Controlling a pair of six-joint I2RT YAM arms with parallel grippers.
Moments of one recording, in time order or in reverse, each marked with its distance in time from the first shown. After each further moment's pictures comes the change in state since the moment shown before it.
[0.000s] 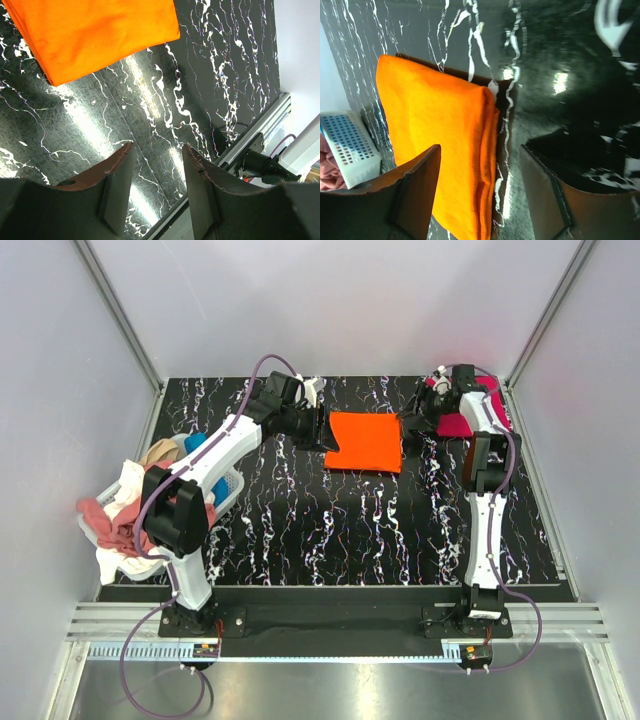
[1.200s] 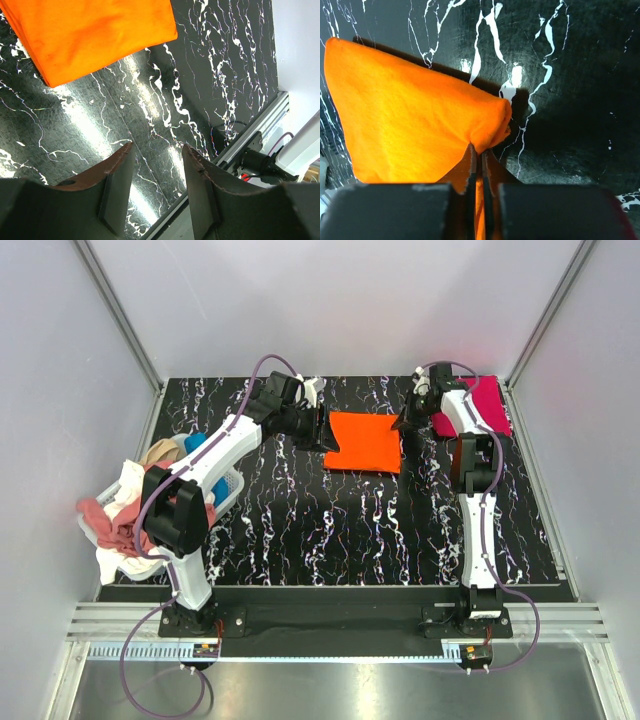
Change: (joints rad) left arm 0.000 0.000 0.000 0.000 0.010 -0.001; right arm 0.103 0.003 0.033 -0.071 0.191 -0.120
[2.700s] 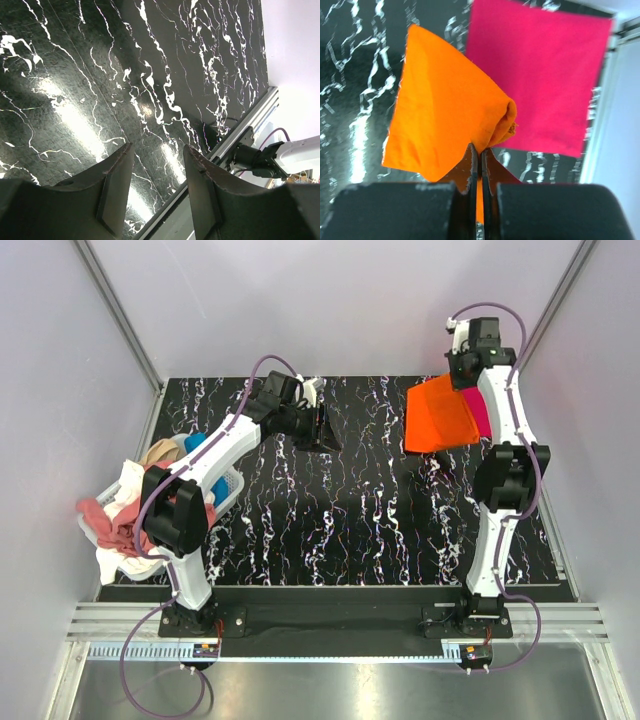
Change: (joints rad) left arm 0.009 0.000 0.000 0.000 0.047 -0.011; right arm -0.051 -0.413 -0.066 -0.071 0.536 -0.463
